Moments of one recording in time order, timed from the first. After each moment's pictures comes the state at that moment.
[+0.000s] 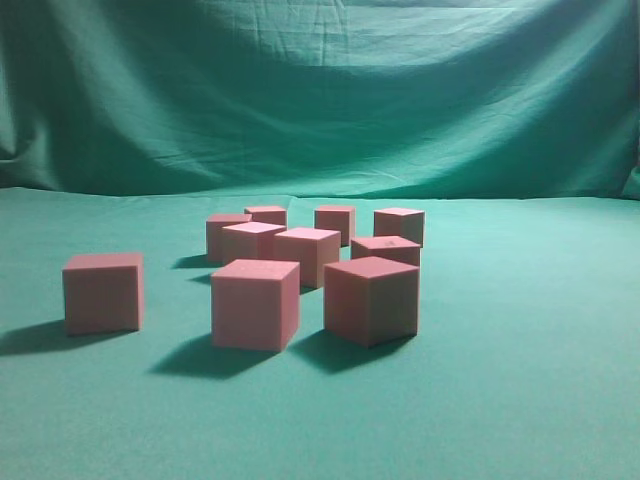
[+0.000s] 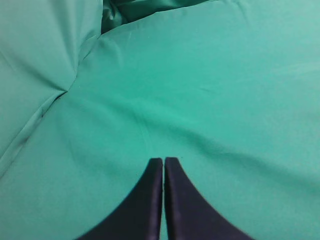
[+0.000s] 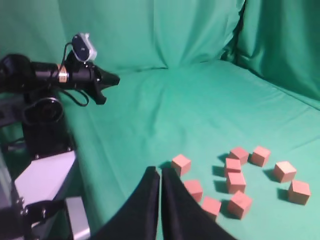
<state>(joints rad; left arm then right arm) 0.07 -0.02 0.02 0.41 0.37 -0.08 0.95 0.08 -0.67 0.24 0.93 -0.27</state>
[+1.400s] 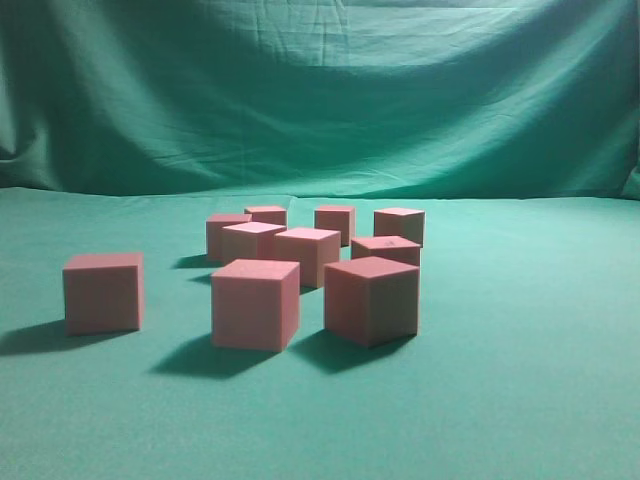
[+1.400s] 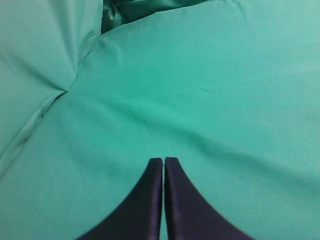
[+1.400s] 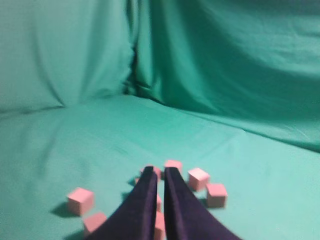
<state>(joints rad) 0.07 -0.02 0.02 0.41 0.37 -0.08 0.71 -0.01 -0.12 0.24 0.23 -0.29</state>
